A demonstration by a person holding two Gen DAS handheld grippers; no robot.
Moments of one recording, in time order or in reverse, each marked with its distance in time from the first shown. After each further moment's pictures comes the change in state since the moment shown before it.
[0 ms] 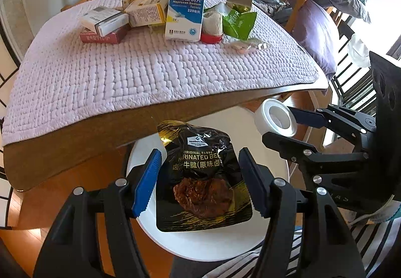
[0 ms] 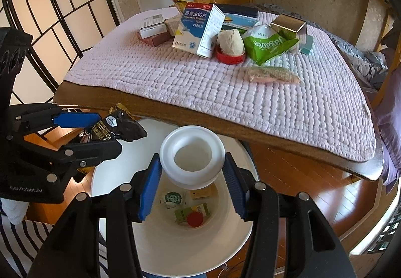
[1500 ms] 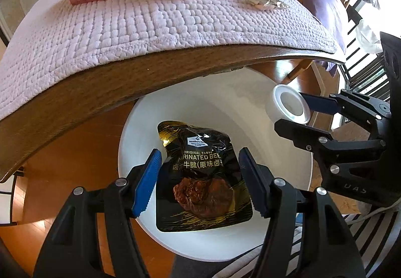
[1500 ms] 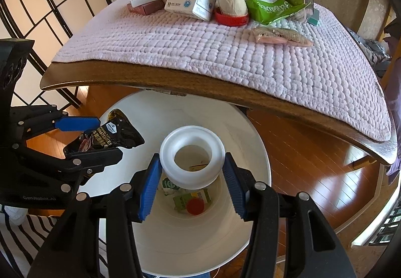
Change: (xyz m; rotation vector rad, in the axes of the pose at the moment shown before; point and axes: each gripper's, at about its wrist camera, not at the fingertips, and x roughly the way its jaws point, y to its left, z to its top) left arm 0.054 0.006 -0.016 0.003 0.124 0.021; right arm 0.046 0.003 -0.014 0.016 0.100 -0.008
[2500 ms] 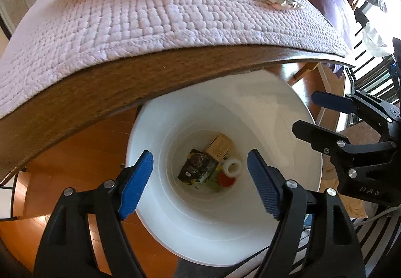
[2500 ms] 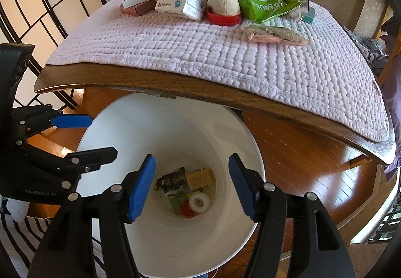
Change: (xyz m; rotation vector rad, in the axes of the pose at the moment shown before) left arm 0.015 0.009 0.011 -0.023 0.009 0.027; right arm 0.006 -0.009 0.004 0.015 -0.003 -0.021
